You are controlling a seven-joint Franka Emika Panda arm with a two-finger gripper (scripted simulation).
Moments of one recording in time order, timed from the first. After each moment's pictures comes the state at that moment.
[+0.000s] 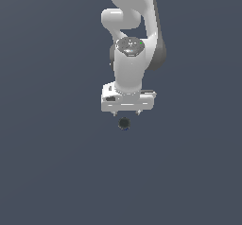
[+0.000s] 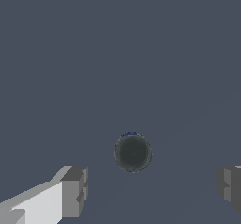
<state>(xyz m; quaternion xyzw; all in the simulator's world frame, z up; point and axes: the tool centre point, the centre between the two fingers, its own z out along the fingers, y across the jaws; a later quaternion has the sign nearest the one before) 0.010 0.023 0.176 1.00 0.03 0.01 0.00</state>
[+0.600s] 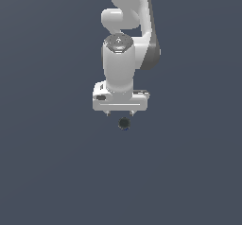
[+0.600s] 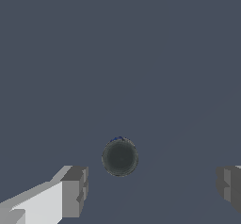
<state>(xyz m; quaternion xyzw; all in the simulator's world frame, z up) 0.019 -0.004 0.185 1.00 -0.01 0.02 0.00</state>
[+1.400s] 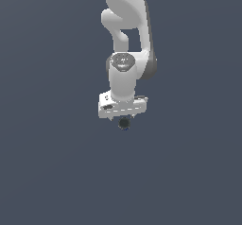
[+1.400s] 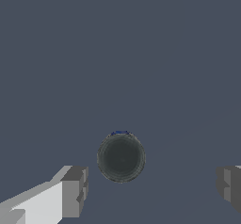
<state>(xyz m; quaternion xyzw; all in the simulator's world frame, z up) 0.001 0.005 0.127 1.00 0.08 0.01 0.00</state>
